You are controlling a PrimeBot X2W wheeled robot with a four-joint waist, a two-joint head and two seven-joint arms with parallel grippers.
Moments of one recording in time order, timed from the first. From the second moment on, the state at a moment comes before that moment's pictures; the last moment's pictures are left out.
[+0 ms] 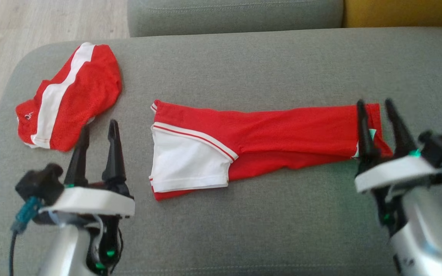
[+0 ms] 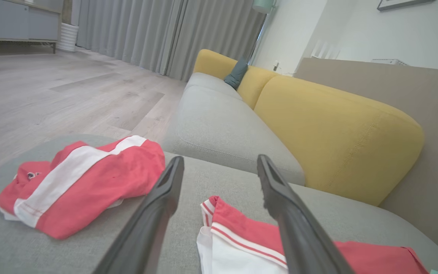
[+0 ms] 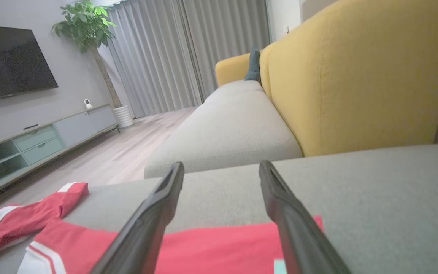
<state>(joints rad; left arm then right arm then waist) -0.14 0.16 -0.24 0.10 -0.52 0.09 -0.26 -0.34 -0.20 0.16 0.46 0.43 0.13 -0.25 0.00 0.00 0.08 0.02</state>
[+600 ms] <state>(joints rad) -0.13 0.05 -0.08 0.17 -0.35 -0.09 -0.26 -0.35 -0.07 -0.16 0.61 0.21 0.13 -0.16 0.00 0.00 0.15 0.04</state>
